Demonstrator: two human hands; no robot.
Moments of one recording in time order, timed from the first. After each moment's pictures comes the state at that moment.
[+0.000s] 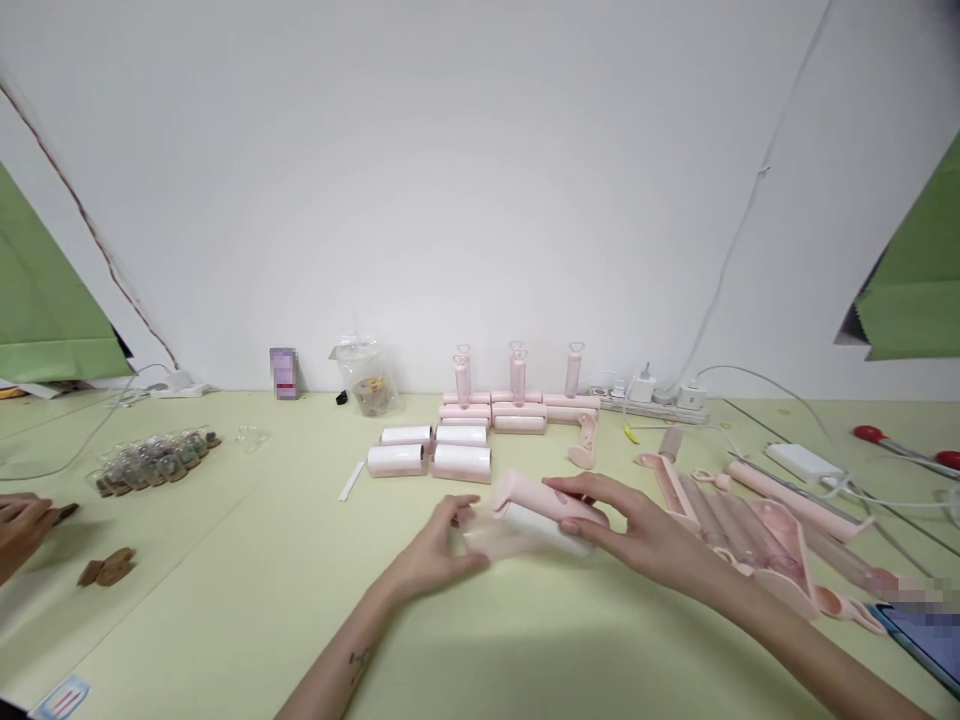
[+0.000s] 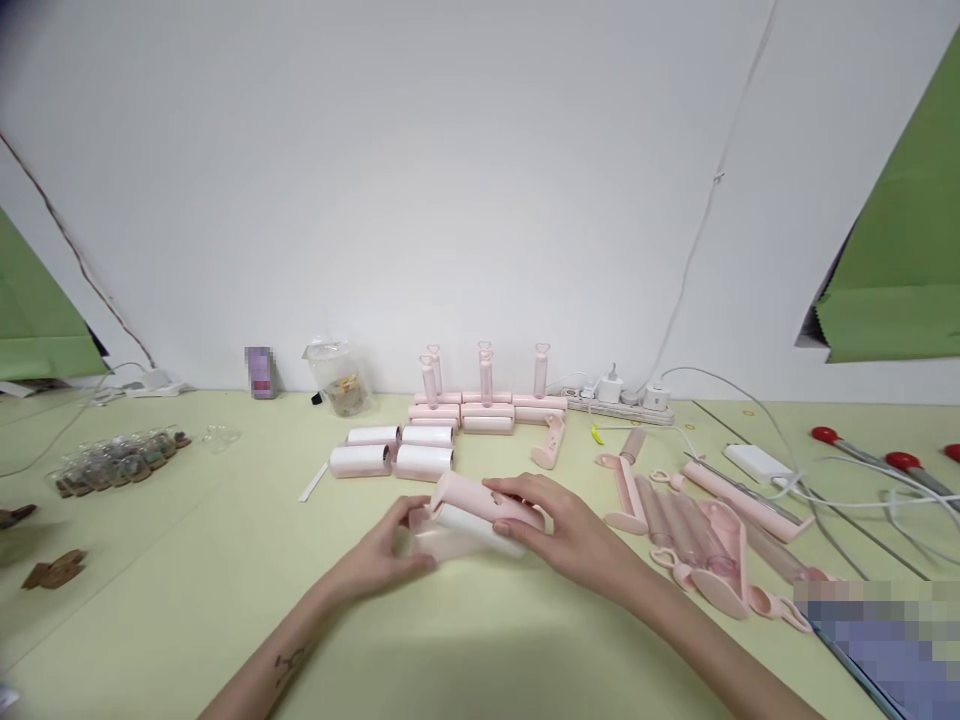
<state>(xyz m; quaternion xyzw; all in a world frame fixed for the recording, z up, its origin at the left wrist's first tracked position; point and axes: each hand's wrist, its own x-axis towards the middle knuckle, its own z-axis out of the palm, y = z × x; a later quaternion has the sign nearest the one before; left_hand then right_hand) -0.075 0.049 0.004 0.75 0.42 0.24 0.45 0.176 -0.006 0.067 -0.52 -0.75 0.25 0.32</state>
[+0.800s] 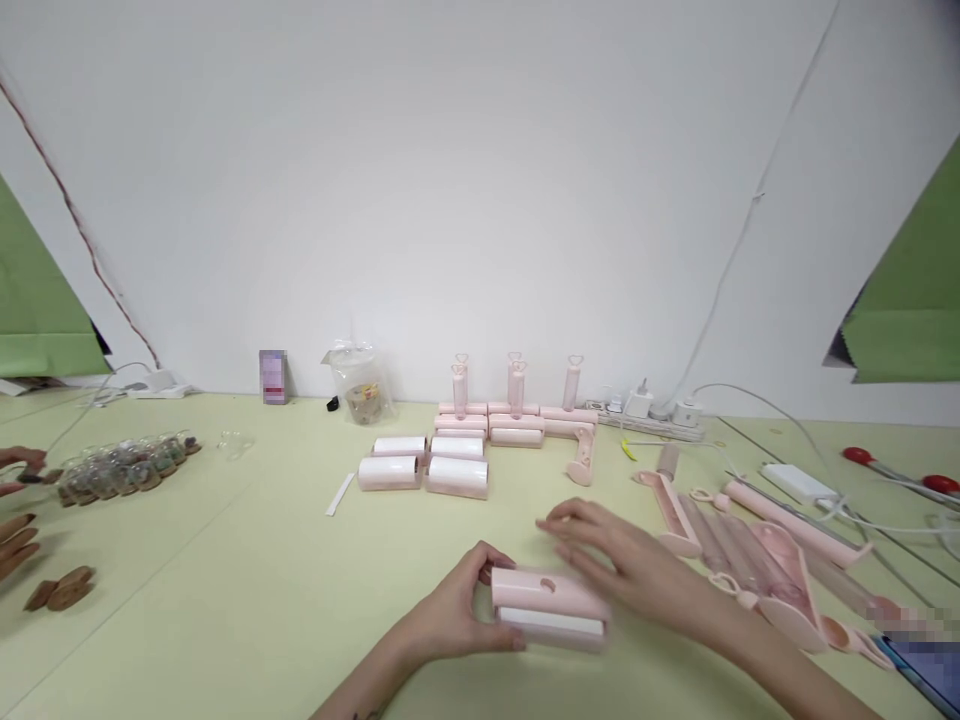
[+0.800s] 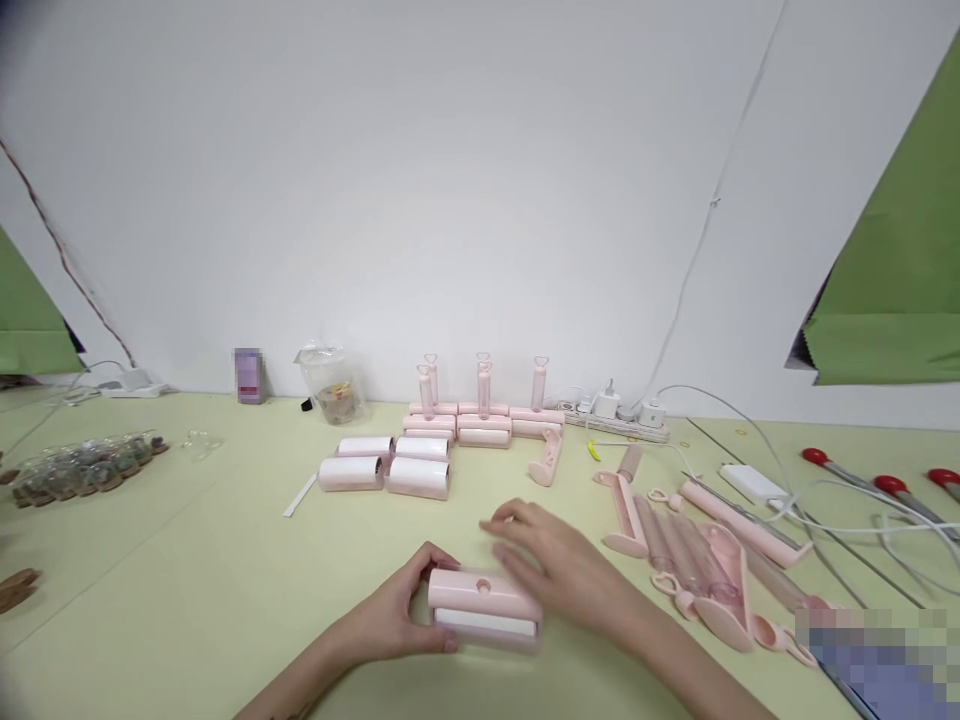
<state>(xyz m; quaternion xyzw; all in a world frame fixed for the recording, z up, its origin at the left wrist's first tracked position) -0.053 0.037 -0.013 0.75 0.33 0.21 0.54 0.175 0.006 0.050 -0.51 -0.84 0.12 0.16</state>
